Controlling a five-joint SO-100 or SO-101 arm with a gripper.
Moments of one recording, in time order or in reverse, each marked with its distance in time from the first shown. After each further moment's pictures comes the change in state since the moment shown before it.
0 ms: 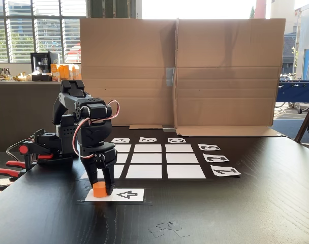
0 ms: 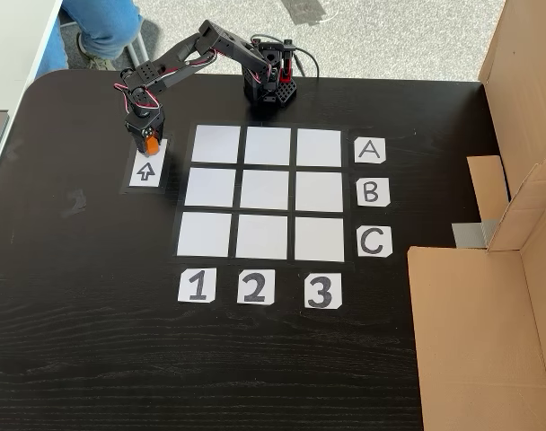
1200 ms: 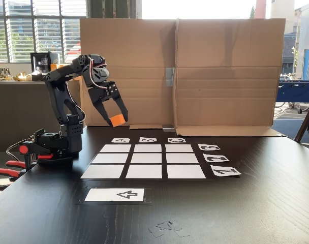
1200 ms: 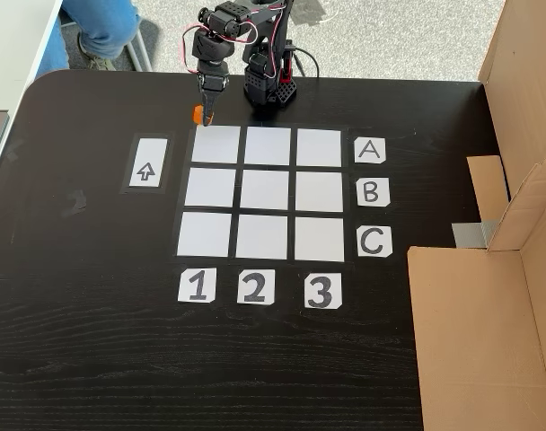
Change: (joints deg) arm -28.5 75.4 50.4 2.2 -15.3
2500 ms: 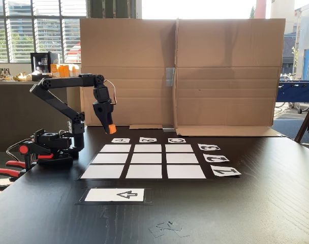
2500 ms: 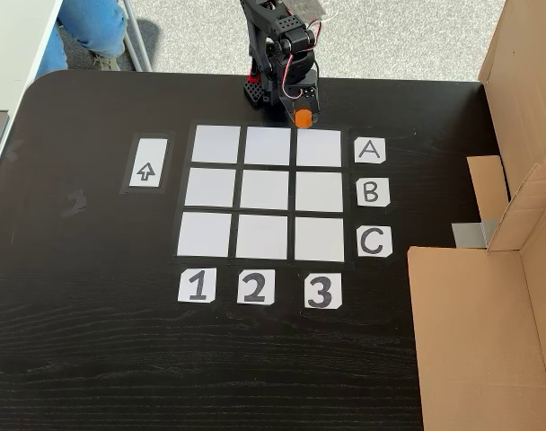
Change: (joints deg) arm -60.1 13.2 29.1 -1.5 -13.5
